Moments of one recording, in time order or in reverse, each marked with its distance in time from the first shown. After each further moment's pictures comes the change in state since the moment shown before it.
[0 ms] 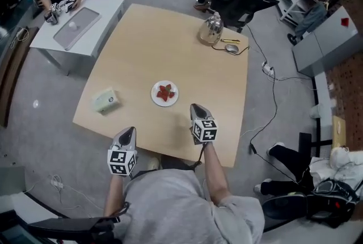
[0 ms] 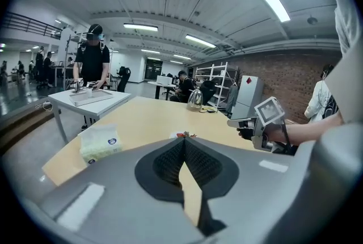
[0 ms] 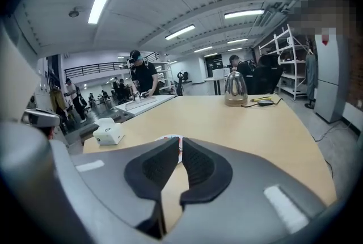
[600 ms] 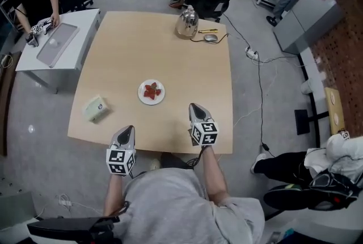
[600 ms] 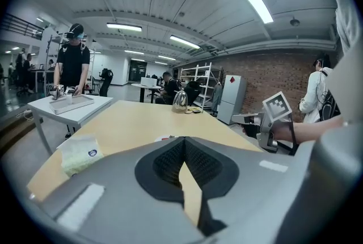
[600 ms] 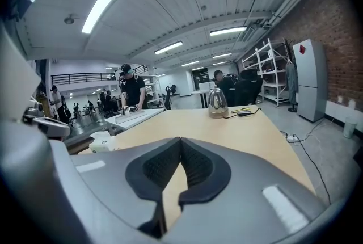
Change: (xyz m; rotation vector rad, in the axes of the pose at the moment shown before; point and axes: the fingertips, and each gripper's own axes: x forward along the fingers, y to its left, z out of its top) left arm 0.014 -0.031 0.013 0.087 -0.012 -0.154; right arm -0.080 -0.010 0.013 0.056 -0.151 -0.137
